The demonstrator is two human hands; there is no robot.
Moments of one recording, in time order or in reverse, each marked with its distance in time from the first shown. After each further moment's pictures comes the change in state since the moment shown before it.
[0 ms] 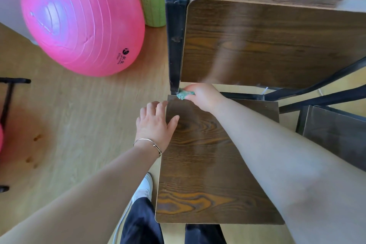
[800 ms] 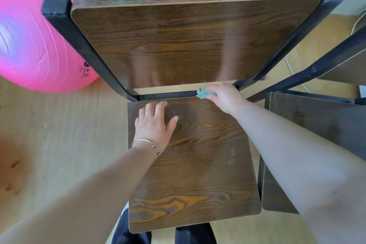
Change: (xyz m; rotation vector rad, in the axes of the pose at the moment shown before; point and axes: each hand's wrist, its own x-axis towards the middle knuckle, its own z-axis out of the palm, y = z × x) left_hand 0.002 0.102 0.024 0.052 -0.065 0.132; right_hand -0.076 0.156 -0.040 -0.035 0.165 0.155
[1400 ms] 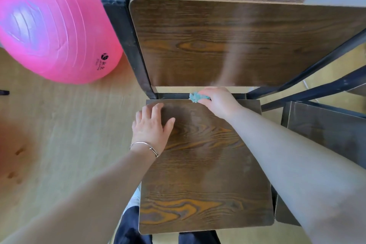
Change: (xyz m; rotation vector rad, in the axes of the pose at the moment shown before) left_hand -0.001 -0.059 0.000 -0.075 0.049 -0.109; right_hand 0.023 -0.067 0.030 0.080 -0.009 -0.095
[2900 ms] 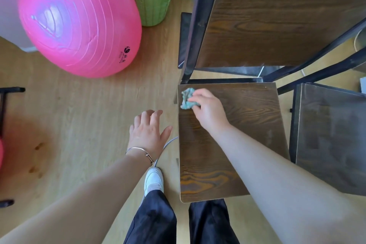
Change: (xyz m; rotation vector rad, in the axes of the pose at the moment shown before) left_hand -0.060 -0.122 -0.043 0.070 -0.031 0.114; right_hand -0.065 -0.145 0.085 0.096 0.380 -0.060
